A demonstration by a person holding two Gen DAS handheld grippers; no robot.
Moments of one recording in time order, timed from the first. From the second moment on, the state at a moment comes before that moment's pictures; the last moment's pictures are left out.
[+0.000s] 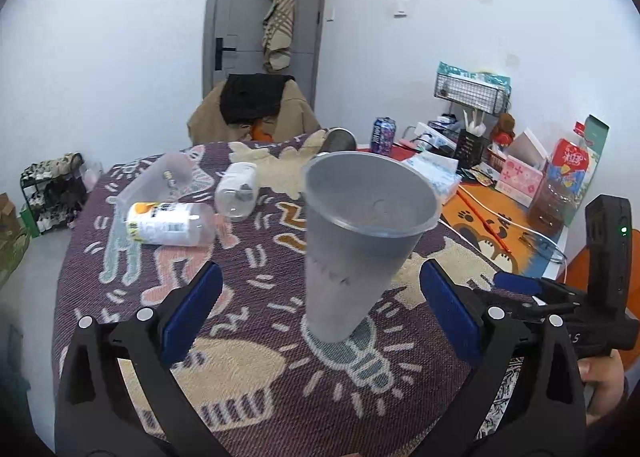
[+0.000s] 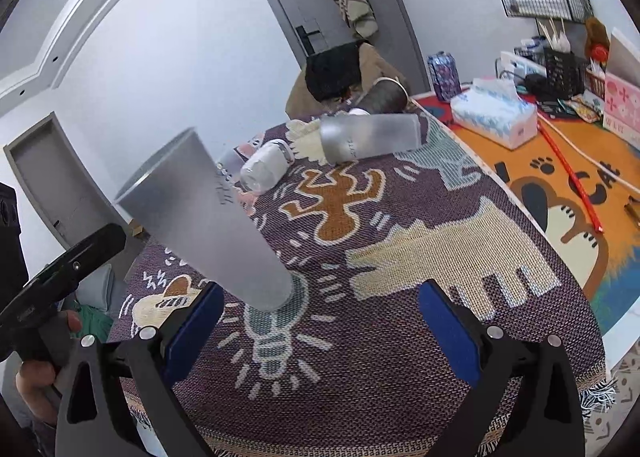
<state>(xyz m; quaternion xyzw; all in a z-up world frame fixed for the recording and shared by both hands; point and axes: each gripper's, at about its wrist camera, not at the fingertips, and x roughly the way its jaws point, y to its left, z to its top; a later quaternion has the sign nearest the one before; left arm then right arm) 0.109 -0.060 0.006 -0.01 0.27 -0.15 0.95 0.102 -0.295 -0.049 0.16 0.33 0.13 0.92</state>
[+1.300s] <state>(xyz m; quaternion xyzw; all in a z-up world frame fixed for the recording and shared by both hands) 0.022 0.017 0.013 -0.04 0.25 -0.05 0.97 0.048 -0.245 -0.019 0.12 0.29 0.16 0.94</state>
